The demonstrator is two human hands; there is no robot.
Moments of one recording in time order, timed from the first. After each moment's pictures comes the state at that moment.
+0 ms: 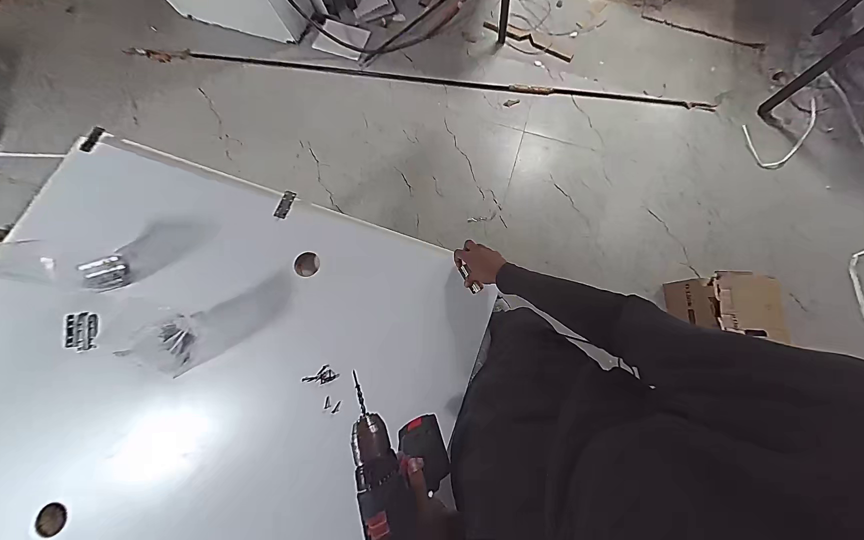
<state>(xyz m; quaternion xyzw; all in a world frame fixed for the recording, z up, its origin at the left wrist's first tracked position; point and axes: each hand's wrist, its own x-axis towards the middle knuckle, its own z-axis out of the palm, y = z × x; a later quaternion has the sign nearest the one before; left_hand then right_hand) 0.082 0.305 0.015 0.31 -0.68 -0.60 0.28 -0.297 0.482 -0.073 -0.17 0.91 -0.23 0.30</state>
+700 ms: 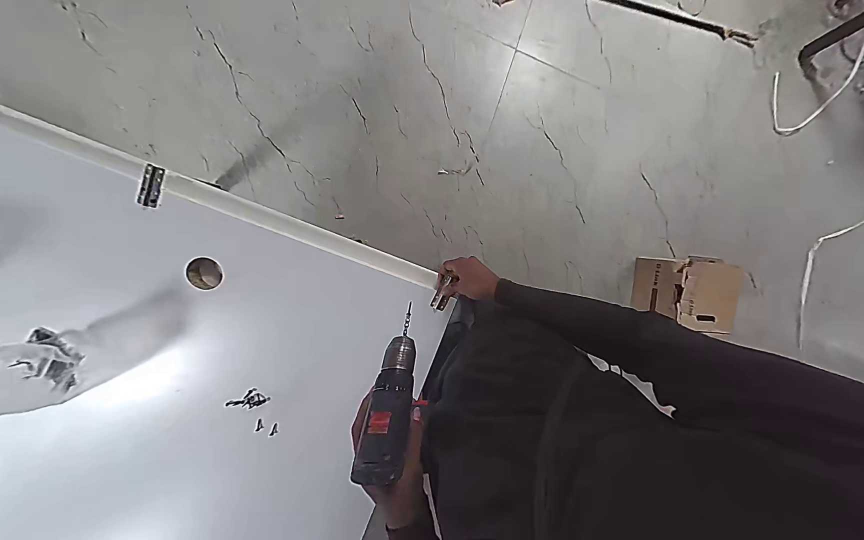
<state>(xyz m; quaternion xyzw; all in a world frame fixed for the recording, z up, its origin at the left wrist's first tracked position) -0.067 0.387 0.049 0.27 -0.72 -0.63 0.07 -0.313 0.572 -0.101 -0.11 0.79 -0.43 0.42</state>
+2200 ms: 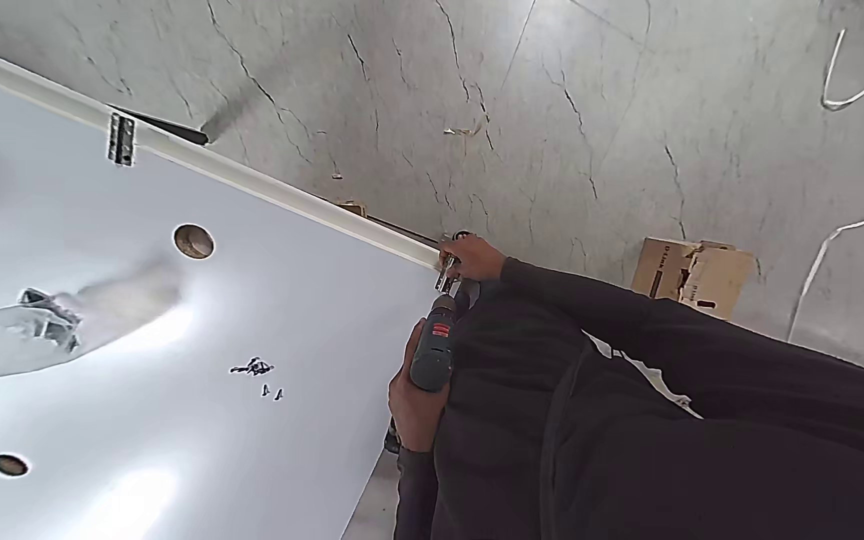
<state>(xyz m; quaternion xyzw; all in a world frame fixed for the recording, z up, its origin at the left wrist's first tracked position) -0.134 0.410 0.051 0.24 -0.89 -0.34 -0.17 -0.336 0.571 -0.099 -0.22 0.79 -0.35 0.45</state>
